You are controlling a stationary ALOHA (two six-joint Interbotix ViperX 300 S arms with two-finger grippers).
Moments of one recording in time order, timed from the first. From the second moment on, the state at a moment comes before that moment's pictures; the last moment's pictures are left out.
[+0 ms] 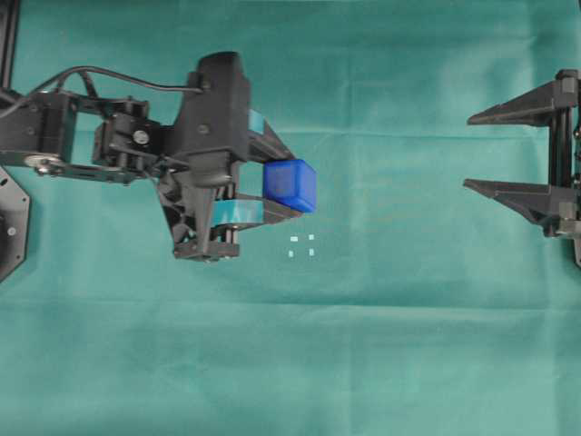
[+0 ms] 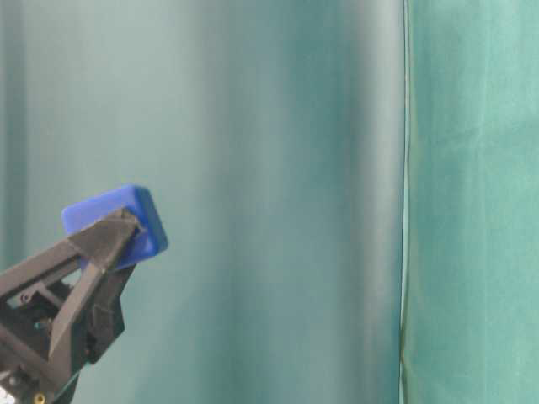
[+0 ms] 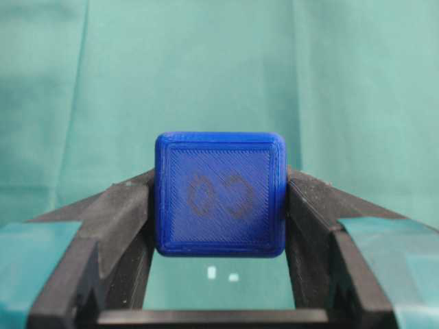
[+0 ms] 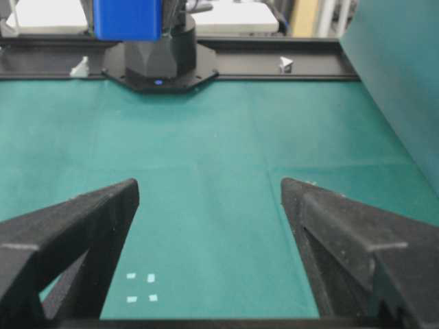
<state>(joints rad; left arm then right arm) -0.01 -0.26 0.37 0.01 0.42 -0.02 -0.09 -0.90 1.14 0.07 -0.19 0.04</state>
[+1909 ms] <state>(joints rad) 0.00 -0.40 0.68 0.00 -0.12 -0.02 -0.09 -0.90 1.14 0.04 -0.19 0.04</state>
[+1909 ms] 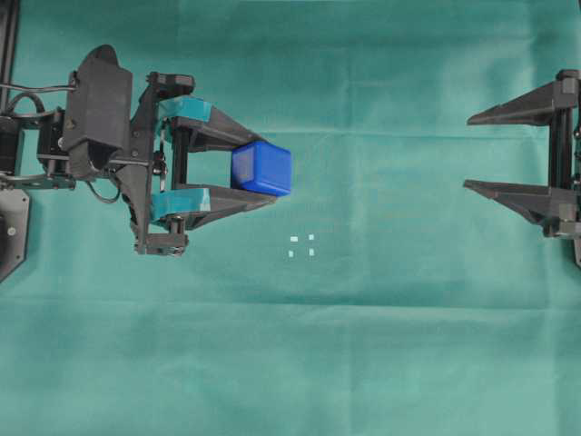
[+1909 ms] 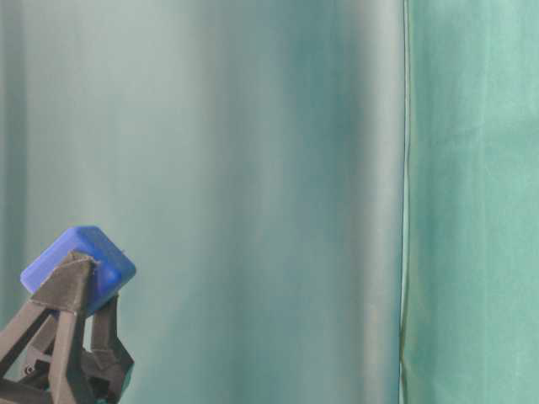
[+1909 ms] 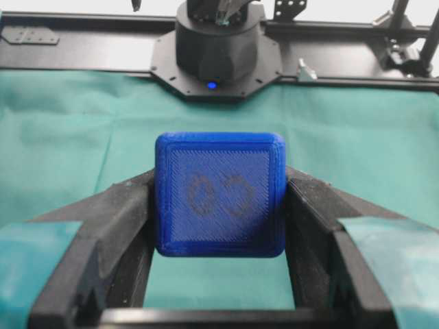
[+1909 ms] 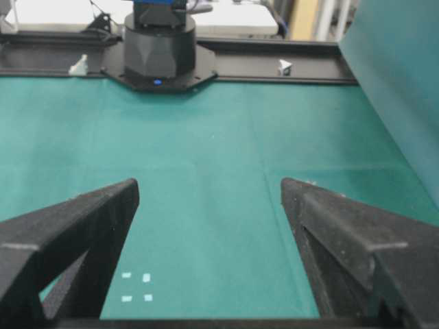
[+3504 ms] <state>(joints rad) 0.01 -0.40 0.68 0.00 -0.12 -0.02 -0.08 -0.87 1.02 -0.86 -0.16 -0.37</state>
